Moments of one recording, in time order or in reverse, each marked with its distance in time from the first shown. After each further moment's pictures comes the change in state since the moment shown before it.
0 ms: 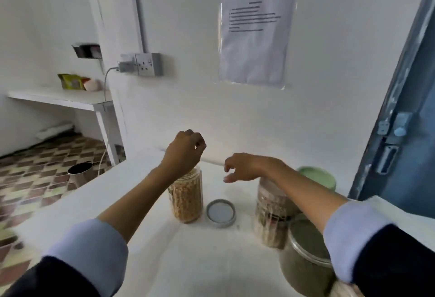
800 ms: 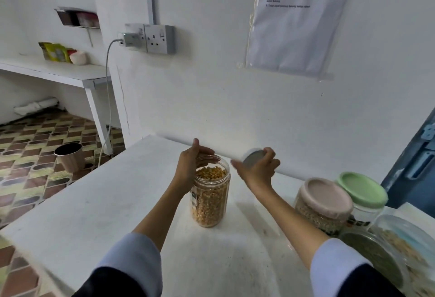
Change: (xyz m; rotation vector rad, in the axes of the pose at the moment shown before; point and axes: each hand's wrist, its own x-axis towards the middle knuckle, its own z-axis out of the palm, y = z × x) left_hand 0.010 -0.099 0.061 -1.109 -0.010 -0.394; right_hand 0.097 -0.033 0.077 0.984 0.837 0.544
